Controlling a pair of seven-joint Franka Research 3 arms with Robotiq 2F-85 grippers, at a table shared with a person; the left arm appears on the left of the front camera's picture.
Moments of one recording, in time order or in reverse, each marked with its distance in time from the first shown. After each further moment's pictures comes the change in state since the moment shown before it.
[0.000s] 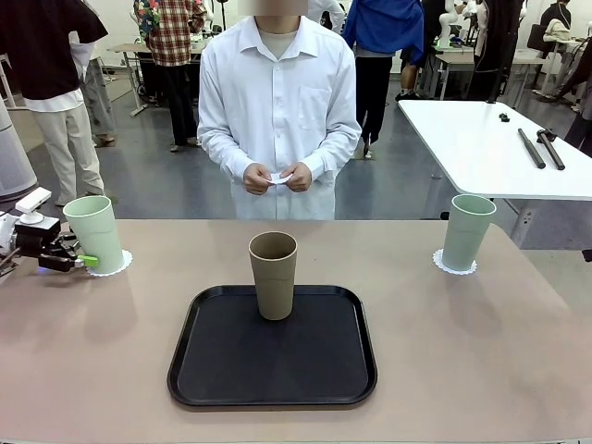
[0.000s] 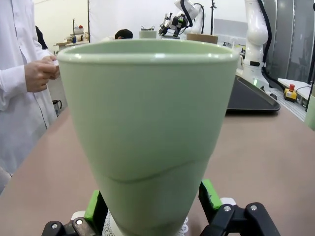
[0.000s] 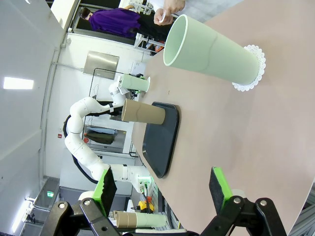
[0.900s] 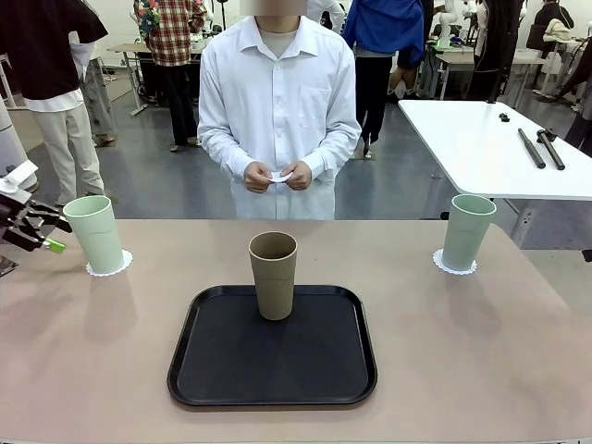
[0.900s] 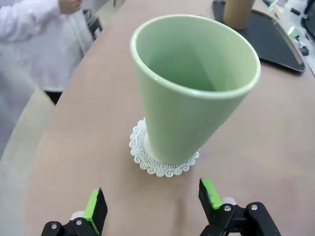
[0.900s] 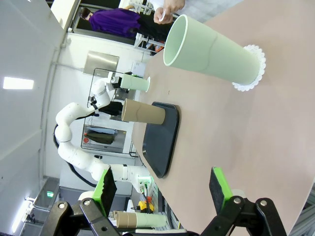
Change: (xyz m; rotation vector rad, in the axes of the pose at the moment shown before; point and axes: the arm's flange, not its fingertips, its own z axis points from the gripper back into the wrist) left arm 0.094 -0.009 0.068 0.217 0.529 0.092; right arm 0.000 0.000 0.000 0.000 0.000 0.000
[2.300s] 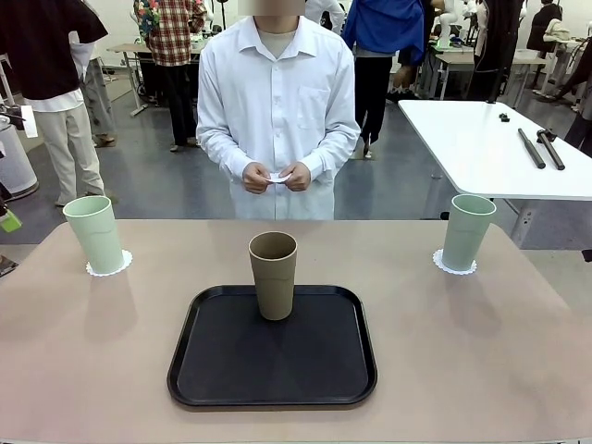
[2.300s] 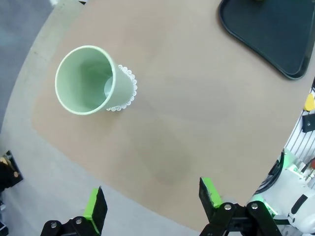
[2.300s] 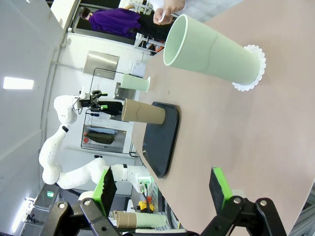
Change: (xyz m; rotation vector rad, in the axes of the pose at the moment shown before) left arm 0.194 -0.200 0.073 0.315 0.580 0.239; right arm 0.000 0.000 0.000 0.000 0.000 0.000
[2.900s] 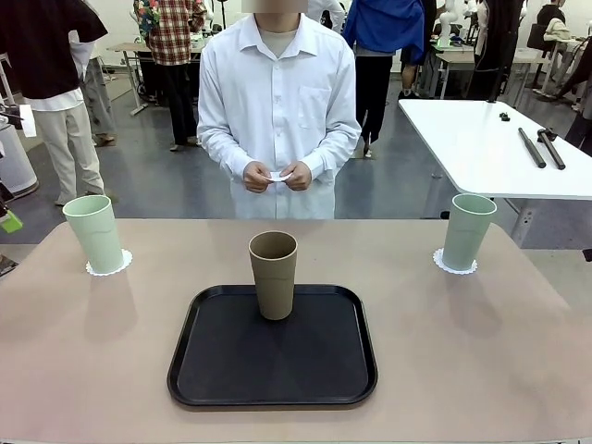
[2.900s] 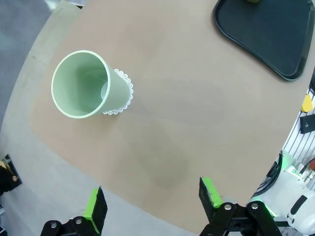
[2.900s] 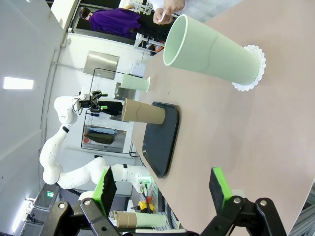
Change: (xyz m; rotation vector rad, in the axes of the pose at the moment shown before) left arm -0.002 -0.001 -0.001 -0.011 -0.020 -0.001; right arm 0.000 0.000 0.000 0.000 0.000 0.000
